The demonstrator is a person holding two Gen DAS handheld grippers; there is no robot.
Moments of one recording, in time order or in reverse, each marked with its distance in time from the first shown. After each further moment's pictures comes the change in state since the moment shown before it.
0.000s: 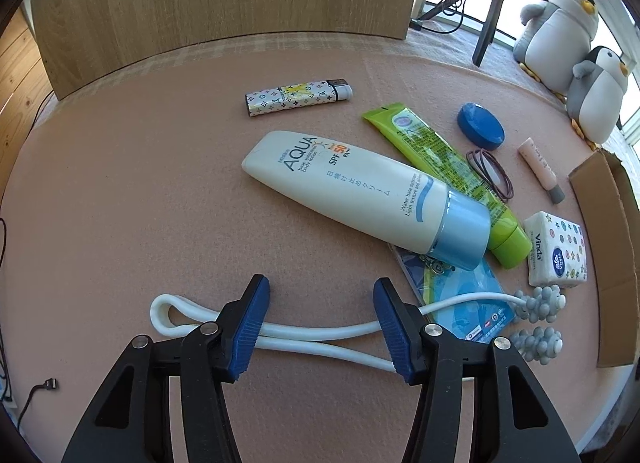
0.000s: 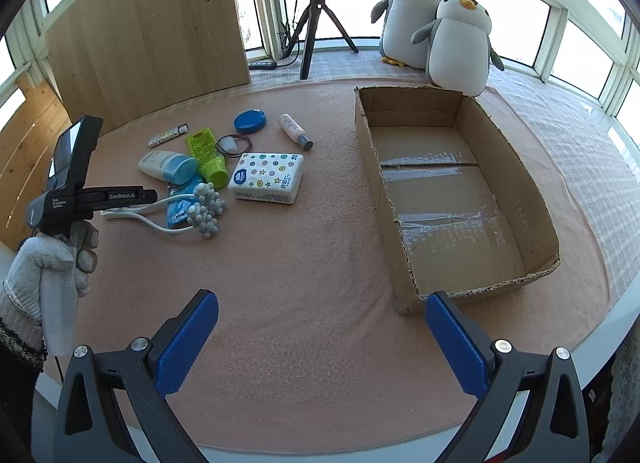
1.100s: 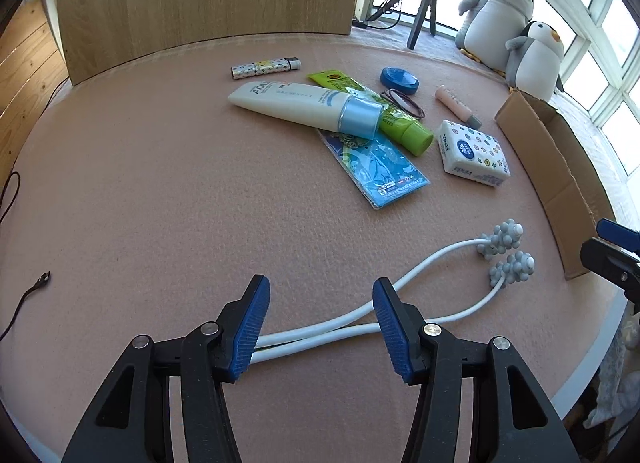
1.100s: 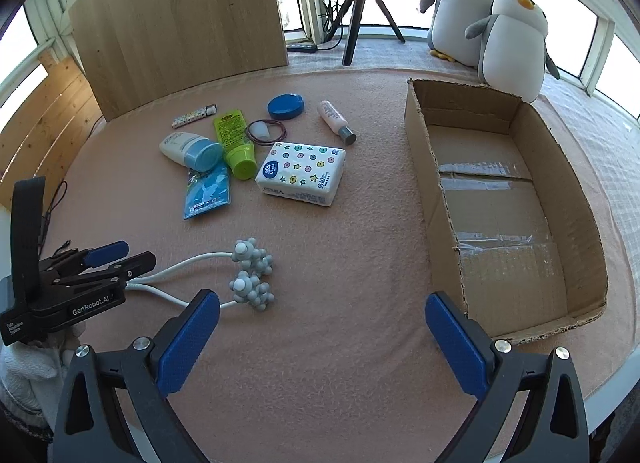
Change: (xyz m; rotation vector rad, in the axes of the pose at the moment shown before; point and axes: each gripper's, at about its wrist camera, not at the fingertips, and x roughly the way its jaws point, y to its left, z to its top) left arm -0.072 -0.020 -0.107 0.041 -0.060 -0.077; right arm 0.037 0.017 0.019 -0.107 0.045 0.114
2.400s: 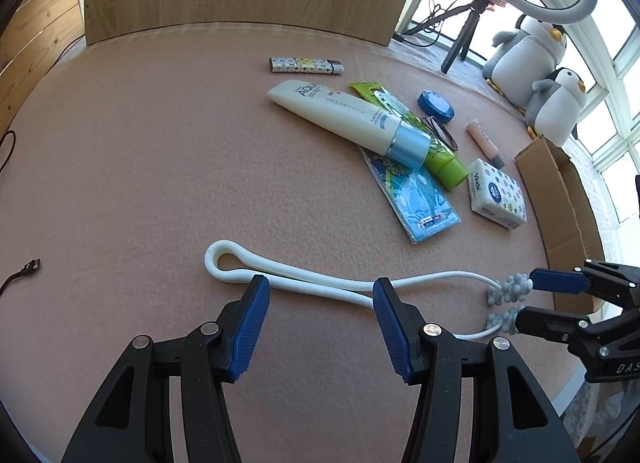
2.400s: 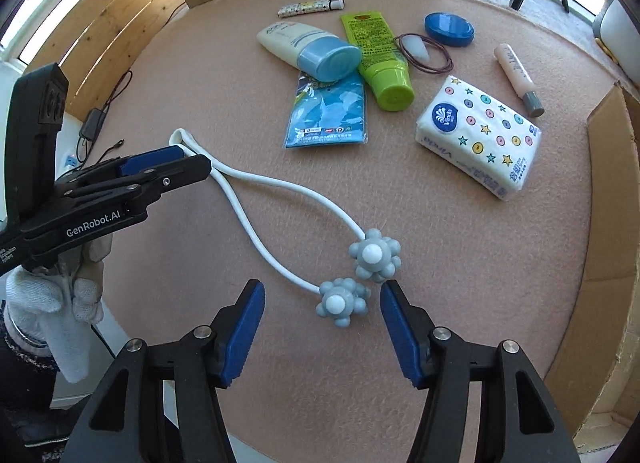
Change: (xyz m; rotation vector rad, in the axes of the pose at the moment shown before) left arm 0.009 0.039 0.016 -0.132 0.006 -0.054; right arm 0.054 0.057 0.009 -0.267 0.323 0.273
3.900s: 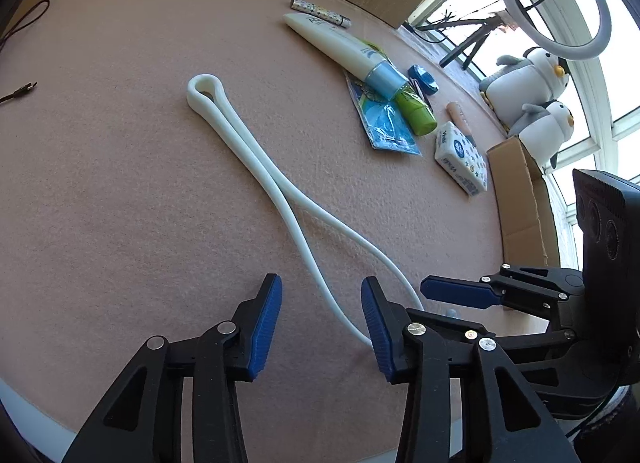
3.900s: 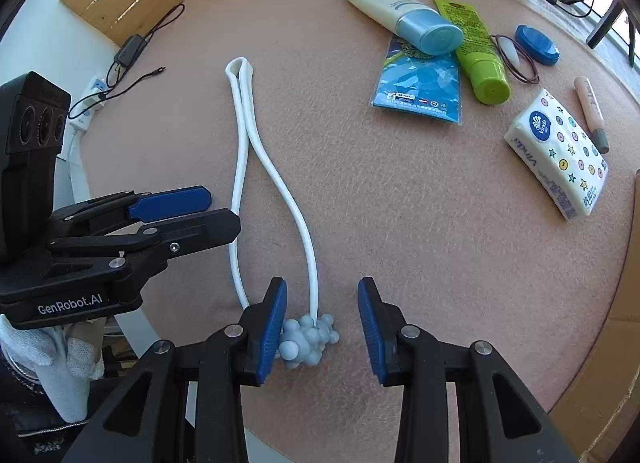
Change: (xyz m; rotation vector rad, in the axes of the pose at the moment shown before) left arm -0.009 -0.013 -0.082 -0.255 0.047 -0.140; right arm 0.032 0.029 -0.006 -0.242 0.123 0.029
